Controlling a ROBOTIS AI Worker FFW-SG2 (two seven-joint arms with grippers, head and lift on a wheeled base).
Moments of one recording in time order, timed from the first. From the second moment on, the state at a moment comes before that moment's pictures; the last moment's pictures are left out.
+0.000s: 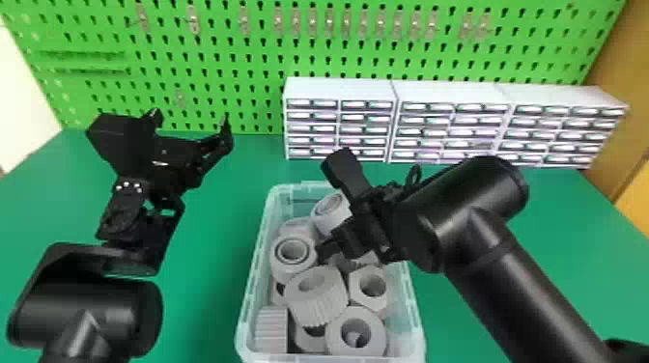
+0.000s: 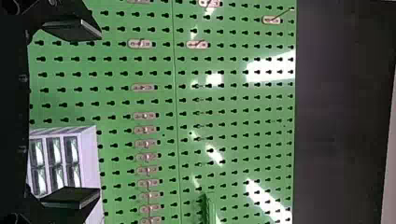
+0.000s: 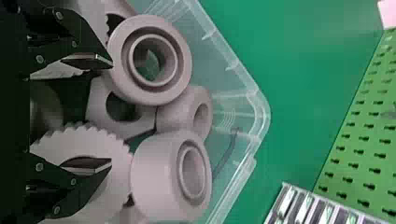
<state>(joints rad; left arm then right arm) -0.10 0.14 -0.05 -1.76 0.10 -0.01 -0.06 -0.54 -0.14 0.57 -1.66 -0.24 1.33 0.18</state>
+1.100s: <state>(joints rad) -0.10 0.14 -0.05 -1.76 0.10 -0.01 -0.06 -0.59 -0.12 0.67 -1.36 -0.21 0.93 0.27</state>
